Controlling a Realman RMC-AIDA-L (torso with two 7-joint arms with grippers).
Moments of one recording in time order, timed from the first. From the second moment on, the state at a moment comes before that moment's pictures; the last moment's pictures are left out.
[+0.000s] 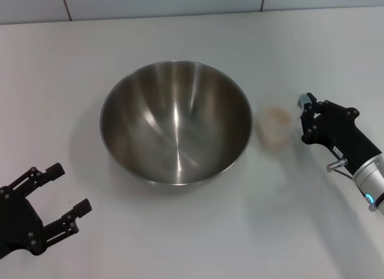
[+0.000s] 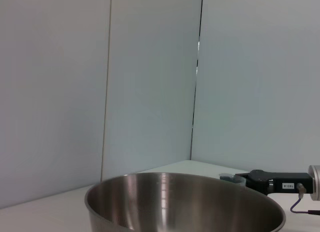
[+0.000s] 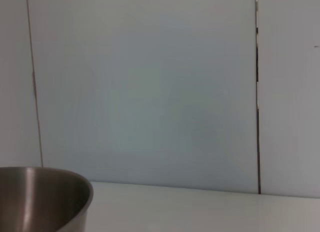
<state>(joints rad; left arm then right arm) -0.16 -2.02 0.65 0.32 1.72 1.75 -0.68 0.37 2.09 0.28 0.18 -2.00 -1.18 0.19</state>
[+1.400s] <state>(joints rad) -0.15 -2.03 0.66 0.32 1.73 1.75 -0.68 0.39 2.08 0.46 0.16 -2.00 -1.55 0.25</state>
